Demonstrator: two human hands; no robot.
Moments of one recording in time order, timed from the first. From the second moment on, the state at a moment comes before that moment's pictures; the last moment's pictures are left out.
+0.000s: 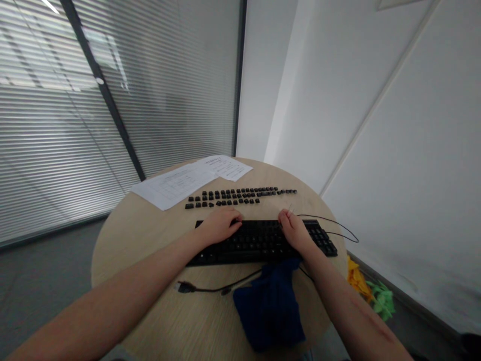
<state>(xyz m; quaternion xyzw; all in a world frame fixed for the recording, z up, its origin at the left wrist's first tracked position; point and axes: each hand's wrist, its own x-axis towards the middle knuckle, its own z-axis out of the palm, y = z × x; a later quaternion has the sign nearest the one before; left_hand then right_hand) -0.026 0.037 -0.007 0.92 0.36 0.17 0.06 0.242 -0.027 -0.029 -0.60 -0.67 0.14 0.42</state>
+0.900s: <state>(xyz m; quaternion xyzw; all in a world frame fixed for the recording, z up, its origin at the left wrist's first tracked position) -0.027 0.037 -0.006 0.92 0.35 0.17 0.06 0.236 -0.032 -0.025 -0.61 -0.69 0.10 0.38</state>
